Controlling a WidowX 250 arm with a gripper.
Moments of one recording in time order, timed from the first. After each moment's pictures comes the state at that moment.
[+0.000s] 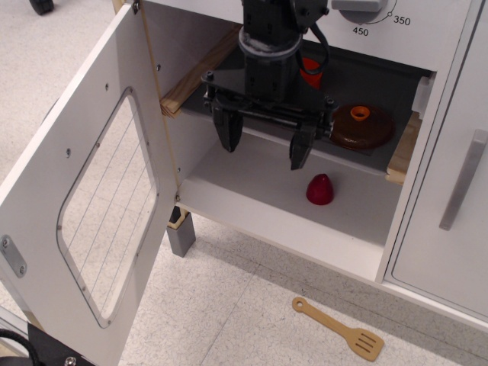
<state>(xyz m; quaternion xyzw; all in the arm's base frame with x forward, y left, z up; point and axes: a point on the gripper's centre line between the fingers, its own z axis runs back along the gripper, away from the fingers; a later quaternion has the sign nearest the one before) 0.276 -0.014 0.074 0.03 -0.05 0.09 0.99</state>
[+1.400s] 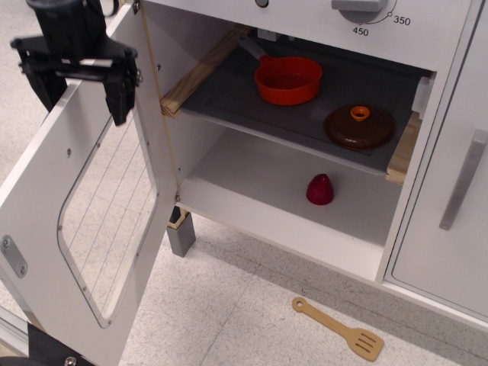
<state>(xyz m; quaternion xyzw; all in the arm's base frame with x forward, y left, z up) 0.248 0.126 0.085 0.02 -0.04 0.17 0.98</state>
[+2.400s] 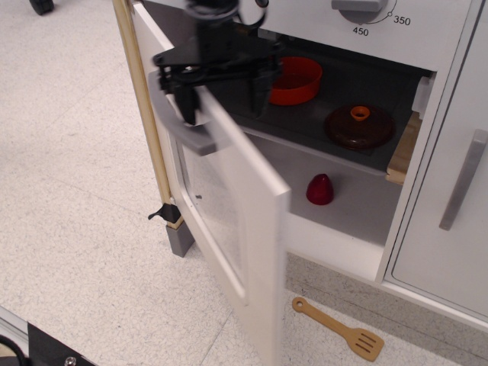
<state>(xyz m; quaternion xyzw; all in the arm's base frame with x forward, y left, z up) 0.309 0.016 0.091 0.00 -0.09 0.31 0.95</state>
